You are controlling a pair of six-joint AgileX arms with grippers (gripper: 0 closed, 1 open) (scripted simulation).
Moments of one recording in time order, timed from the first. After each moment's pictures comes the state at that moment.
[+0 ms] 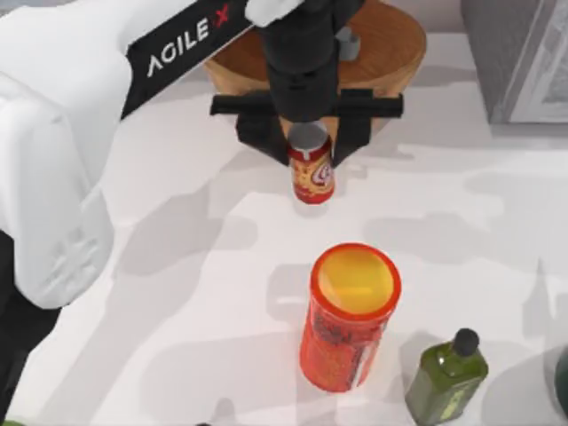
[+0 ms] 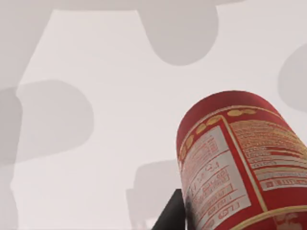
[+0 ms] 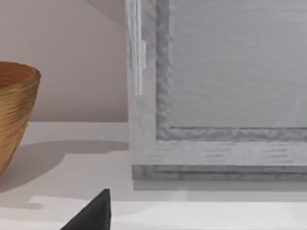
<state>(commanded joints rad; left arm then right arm) -0.66 2.36 2.30 -1.38 0.04 -0.50 0.00 0.00 0.00 0.00 0.00 0.00</state>
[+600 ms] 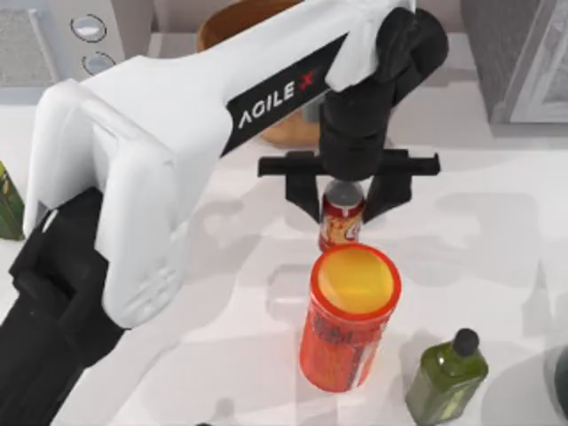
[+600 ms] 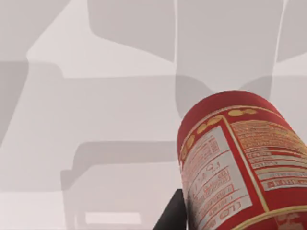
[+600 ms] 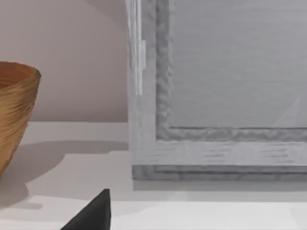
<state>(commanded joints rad) -0.76 2.53 2.39 -1.44 0.00 -0.73 0.00 0.00 0.00 0.00 0.00 0.00</state>
